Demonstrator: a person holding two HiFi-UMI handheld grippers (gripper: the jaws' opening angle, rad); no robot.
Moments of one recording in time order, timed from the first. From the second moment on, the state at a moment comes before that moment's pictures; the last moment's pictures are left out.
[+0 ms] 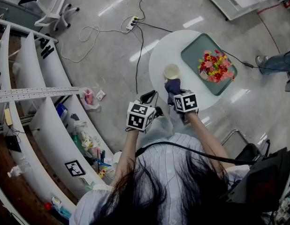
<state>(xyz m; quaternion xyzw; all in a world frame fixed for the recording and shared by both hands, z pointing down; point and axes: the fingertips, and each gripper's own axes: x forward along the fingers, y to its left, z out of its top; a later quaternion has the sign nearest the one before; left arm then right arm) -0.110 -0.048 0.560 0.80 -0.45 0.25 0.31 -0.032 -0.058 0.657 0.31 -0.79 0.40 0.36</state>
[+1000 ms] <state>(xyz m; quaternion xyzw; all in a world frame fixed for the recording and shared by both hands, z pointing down) -0.035 -0.110 0.613 0.82 -0.25 0.50 0.08 0.011 -0.082 0.662 0.31 -0.78 0.40 0.36</state>
